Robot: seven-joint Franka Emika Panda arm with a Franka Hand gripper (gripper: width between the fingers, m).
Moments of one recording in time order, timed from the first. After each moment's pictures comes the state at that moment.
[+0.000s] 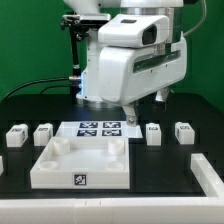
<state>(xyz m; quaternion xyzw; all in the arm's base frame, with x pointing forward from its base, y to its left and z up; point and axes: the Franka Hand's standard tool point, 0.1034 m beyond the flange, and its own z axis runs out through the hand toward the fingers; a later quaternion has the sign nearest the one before) 0.564 0.055 0.114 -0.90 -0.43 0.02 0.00</state>
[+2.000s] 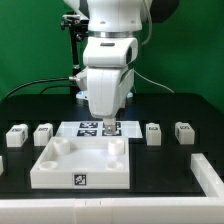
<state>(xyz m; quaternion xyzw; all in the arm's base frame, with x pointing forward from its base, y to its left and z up) 0.497 0.006 0.080 -0.79 -0.62 0.02 0.01</state>
